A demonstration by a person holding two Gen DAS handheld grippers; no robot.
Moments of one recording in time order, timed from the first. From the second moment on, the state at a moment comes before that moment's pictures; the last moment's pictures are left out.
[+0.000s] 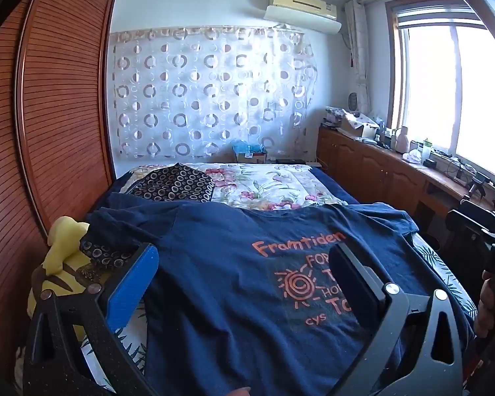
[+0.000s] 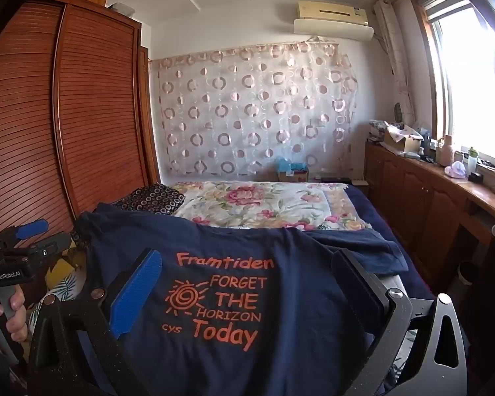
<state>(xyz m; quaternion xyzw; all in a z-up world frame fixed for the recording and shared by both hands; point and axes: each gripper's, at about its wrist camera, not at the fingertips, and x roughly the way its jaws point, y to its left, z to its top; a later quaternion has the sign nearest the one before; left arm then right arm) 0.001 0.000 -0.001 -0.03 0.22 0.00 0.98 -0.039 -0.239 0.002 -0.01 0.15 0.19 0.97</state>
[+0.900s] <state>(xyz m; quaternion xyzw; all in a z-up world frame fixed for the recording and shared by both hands) -0.001 -0.001 0.001 -0.02 0.21 0.00 0.98 -0.038 -0.240 0.003 -0.01 0.15 0.19 0.97</state>
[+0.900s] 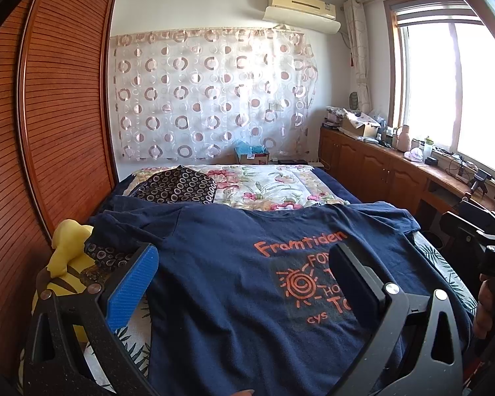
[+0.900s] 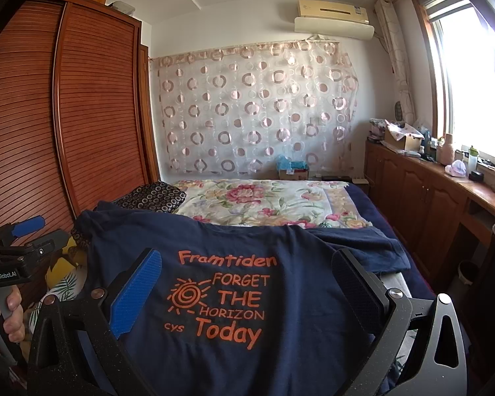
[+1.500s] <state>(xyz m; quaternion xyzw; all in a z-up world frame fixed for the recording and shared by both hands) -0.002 0.006 0.001 -0.02 0.21 0.00 0.98 -0.038 -0.239 0.003 -0.01 0.15 0.19 0.97</state>
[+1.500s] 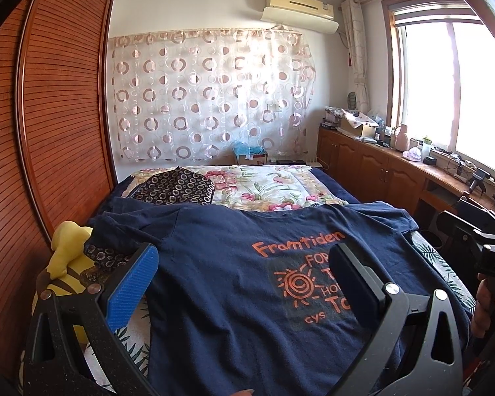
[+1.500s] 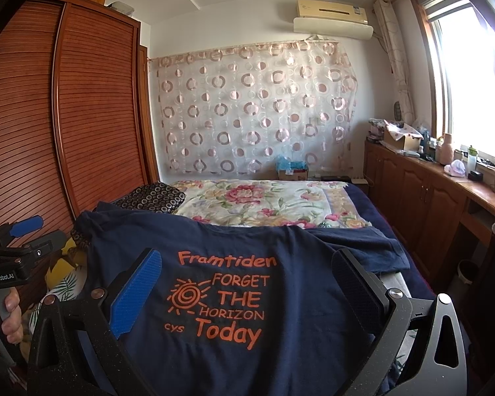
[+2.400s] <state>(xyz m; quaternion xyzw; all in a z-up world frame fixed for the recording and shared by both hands) -0.005 0.011 0.008 -0.02 0.21 0.00 0.98 -0.039 -0.239 0.002 -0.01 0.15 0.19 0.97</state>
